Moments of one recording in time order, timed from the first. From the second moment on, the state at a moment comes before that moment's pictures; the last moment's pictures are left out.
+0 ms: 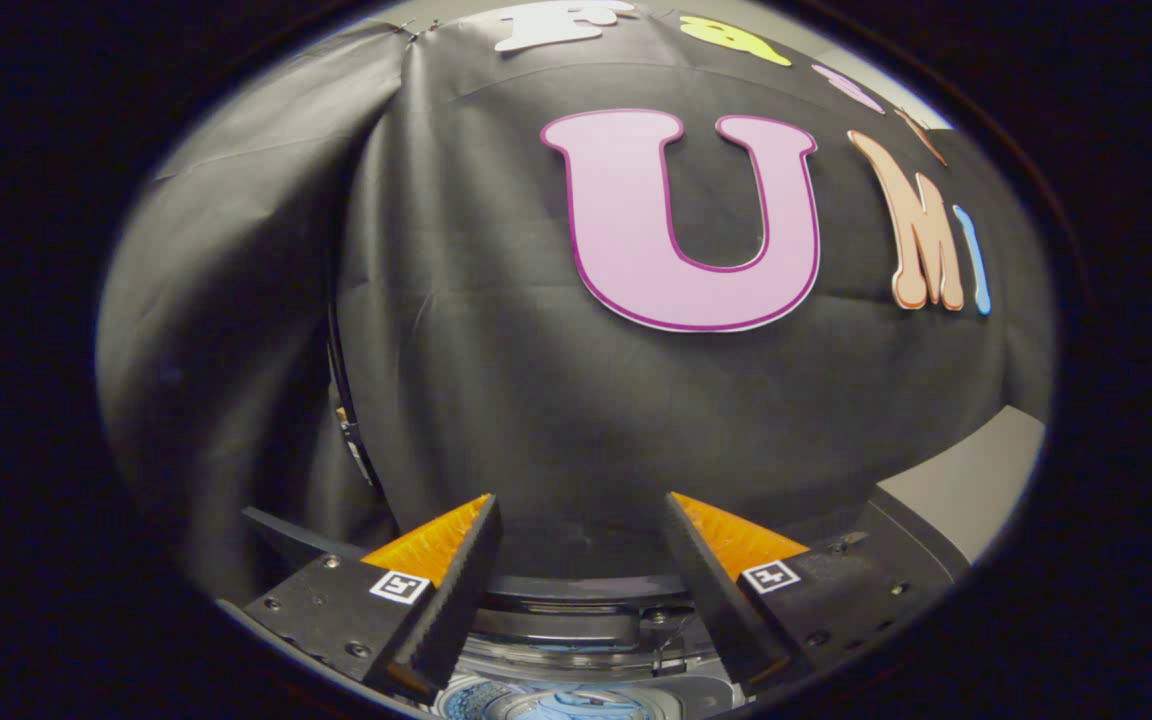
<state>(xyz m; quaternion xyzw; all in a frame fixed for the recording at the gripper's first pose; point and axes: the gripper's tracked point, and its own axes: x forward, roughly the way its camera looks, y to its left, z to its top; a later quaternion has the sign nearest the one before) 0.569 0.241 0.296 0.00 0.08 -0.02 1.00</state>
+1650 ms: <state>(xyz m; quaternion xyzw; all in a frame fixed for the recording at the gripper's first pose) 0.442 0.124 0.424 0.06 0.01 0.01 1.00</state>
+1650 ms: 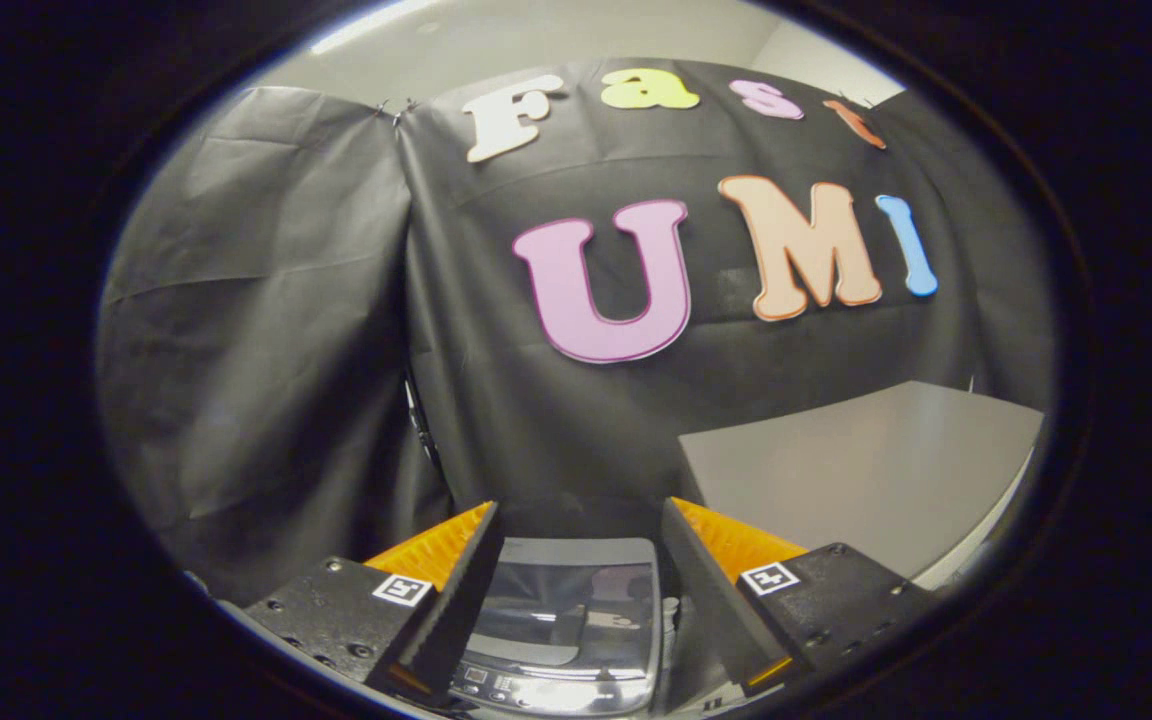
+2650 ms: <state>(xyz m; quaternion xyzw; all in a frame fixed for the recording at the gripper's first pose) 0.112 -0.006 0.159 -0.01 -0.02 -0.08 1.00</state>
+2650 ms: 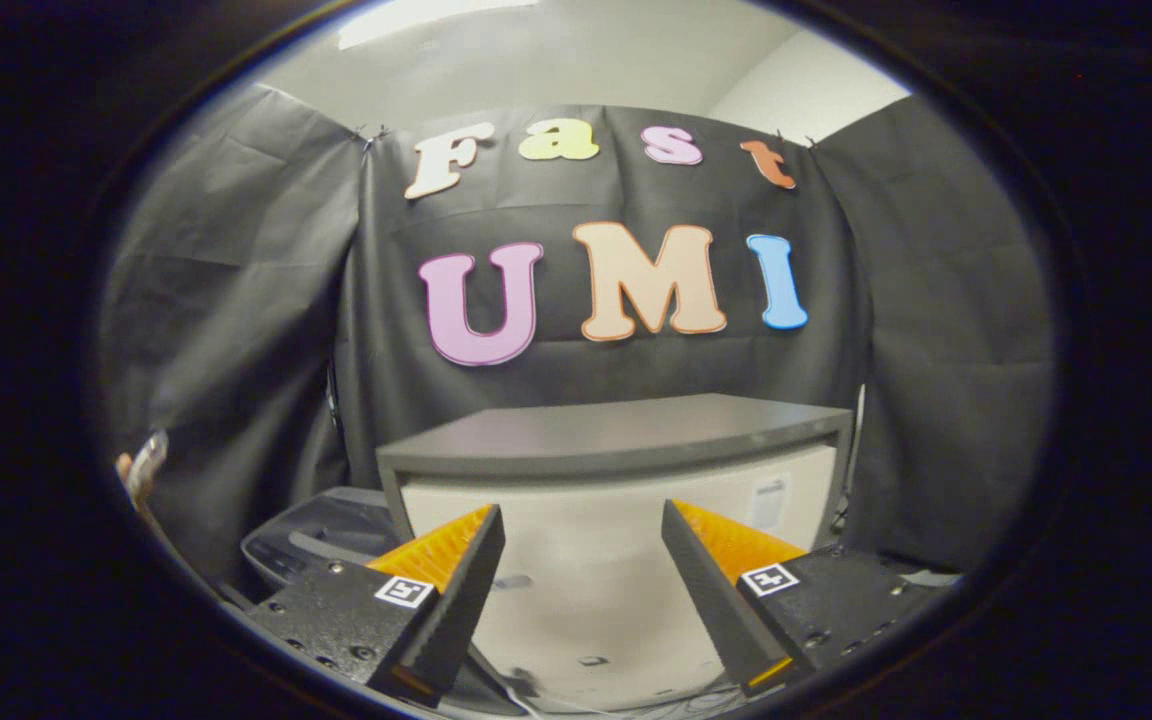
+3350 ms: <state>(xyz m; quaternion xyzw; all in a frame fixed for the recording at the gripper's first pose) 0.085 0.000 0.107 -0.04 0.00 -0.04 1.00</state>
